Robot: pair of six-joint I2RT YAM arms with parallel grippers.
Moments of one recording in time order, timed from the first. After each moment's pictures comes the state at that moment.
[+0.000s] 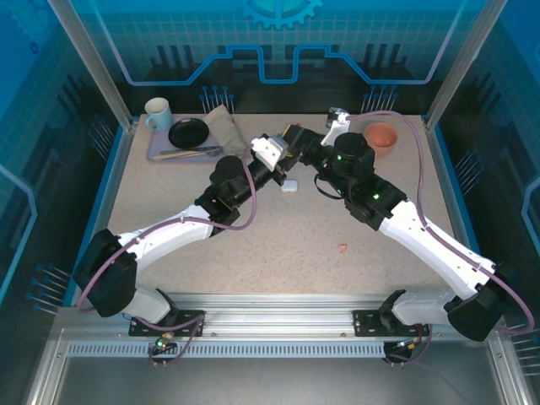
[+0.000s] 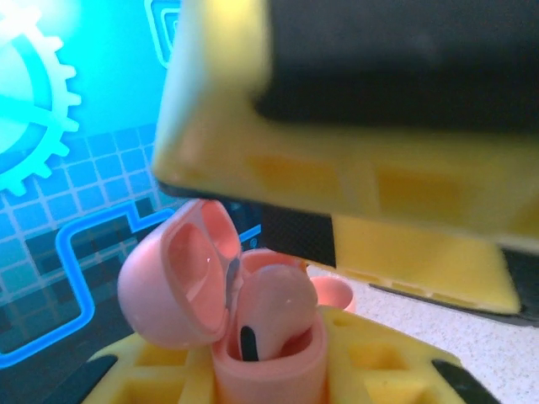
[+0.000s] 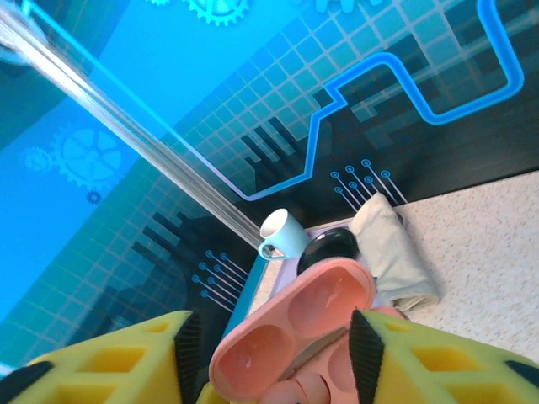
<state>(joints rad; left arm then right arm) -0.70 1.47 1.01 0.63 0.05 0.15 0.70 1.26 1.25 -0.09 0.19 0.75</state>
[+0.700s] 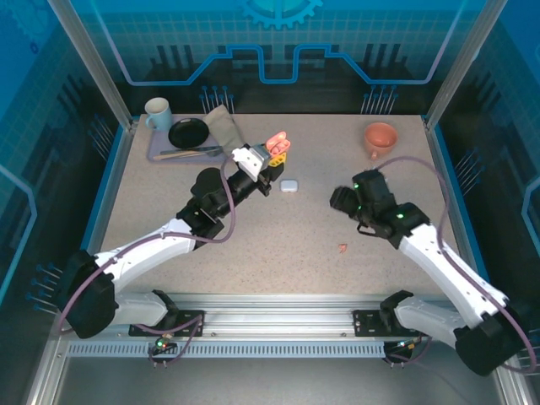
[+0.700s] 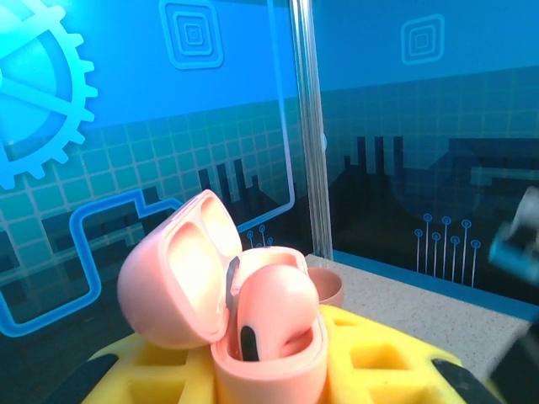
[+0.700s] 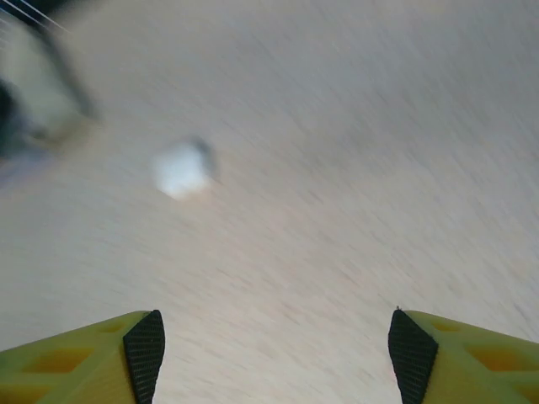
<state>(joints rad) -0.67 1.29 0.86 0.60 0.06 0.11 0.46 1.07 0.89 -0.74 0.18 0.83</state>
